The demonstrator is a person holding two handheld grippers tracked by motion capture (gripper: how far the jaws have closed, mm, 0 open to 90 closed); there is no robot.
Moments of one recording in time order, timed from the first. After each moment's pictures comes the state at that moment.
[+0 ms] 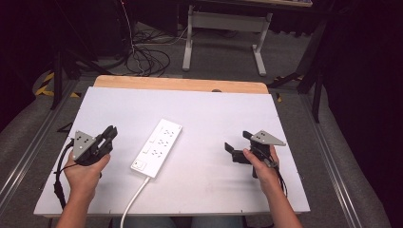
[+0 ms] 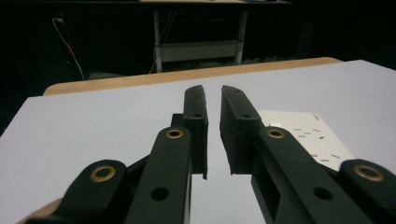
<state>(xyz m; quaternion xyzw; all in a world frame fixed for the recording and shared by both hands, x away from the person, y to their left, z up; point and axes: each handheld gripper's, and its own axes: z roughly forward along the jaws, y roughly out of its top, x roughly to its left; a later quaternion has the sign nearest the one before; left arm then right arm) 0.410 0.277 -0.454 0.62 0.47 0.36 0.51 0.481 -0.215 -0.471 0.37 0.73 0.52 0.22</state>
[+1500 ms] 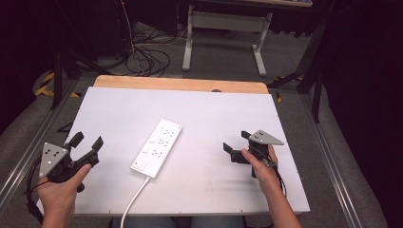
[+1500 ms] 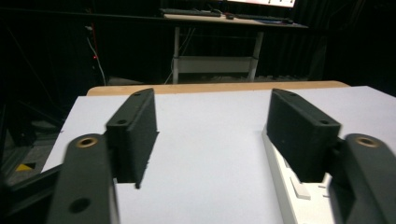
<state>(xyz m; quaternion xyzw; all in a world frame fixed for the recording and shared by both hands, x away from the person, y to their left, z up) 0.359 0.304 -0.433 0.58 0.50 0.38 0.52 0.481 -0.210 -0.470 0.37 0.74 0.52 0.22</state>
